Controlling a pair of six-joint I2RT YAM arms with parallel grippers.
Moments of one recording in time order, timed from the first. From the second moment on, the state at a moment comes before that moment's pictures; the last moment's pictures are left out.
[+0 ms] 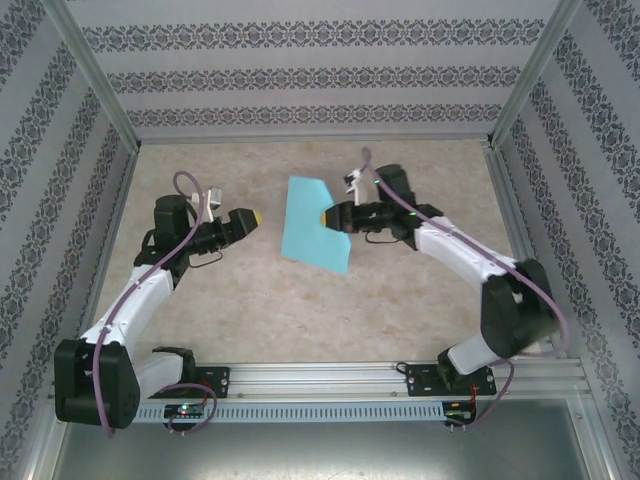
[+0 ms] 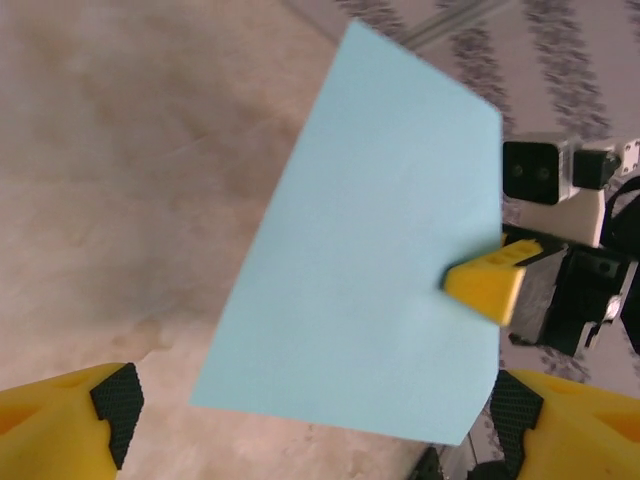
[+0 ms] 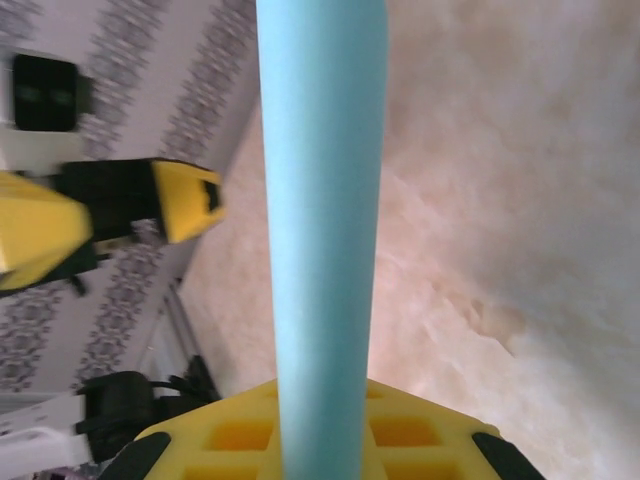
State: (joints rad) left arm -0.04 1.13 0.70 -0.03 0.84 -0.68; right arm 0.42 1.48 1.05 -0.17 -0.81 0.52
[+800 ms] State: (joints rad) left arm -0.27 1.17 0.87 0.39 1.03 -0.81; right arm 0.40 1.23 1.20 -0.32 -1.08 0.49
